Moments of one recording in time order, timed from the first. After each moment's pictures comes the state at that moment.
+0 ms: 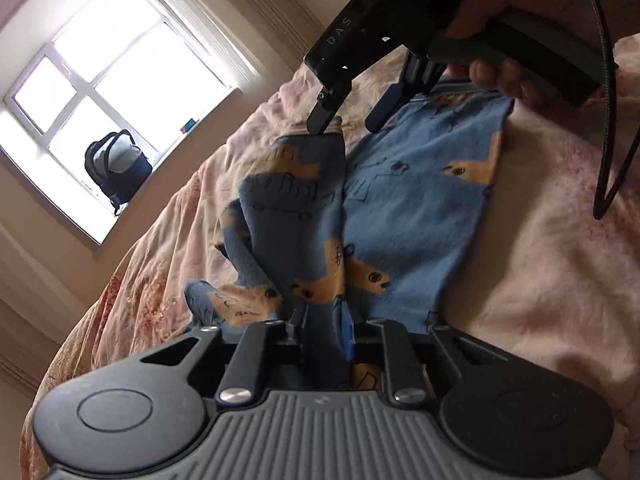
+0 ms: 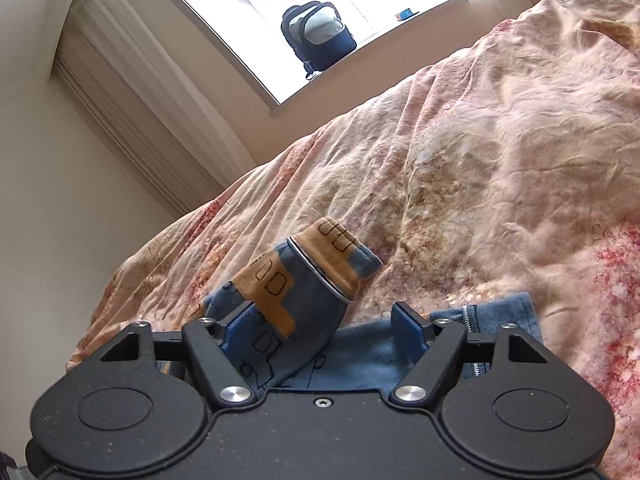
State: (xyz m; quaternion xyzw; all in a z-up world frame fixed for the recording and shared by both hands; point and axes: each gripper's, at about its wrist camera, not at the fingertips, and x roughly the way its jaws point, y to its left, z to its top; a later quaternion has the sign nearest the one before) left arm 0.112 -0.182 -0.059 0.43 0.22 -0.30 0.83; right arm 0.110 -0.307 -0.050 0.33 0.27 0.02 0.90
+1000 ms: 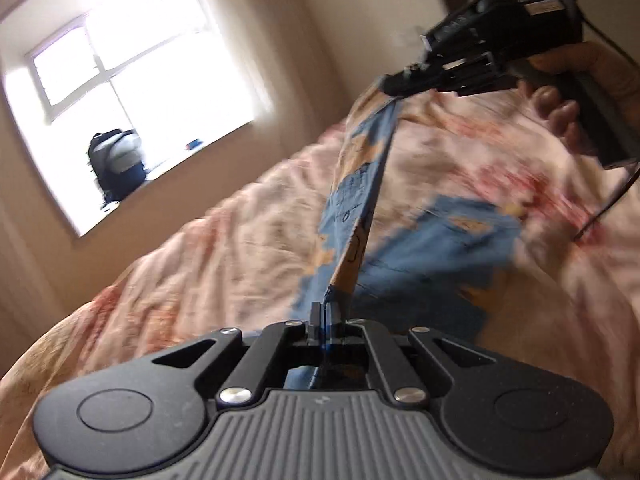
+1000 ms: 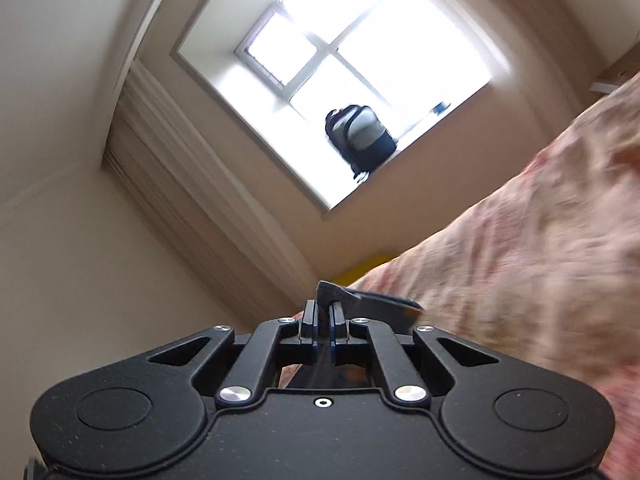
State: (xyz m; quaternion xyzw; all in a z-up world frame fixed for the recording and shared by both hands) left arm 0.120 -0.149 0.018 0.32 0.20 -0.36 0.85; right arm 0.034 -0.339 0.052 0.35 0.11 0.01 0.93
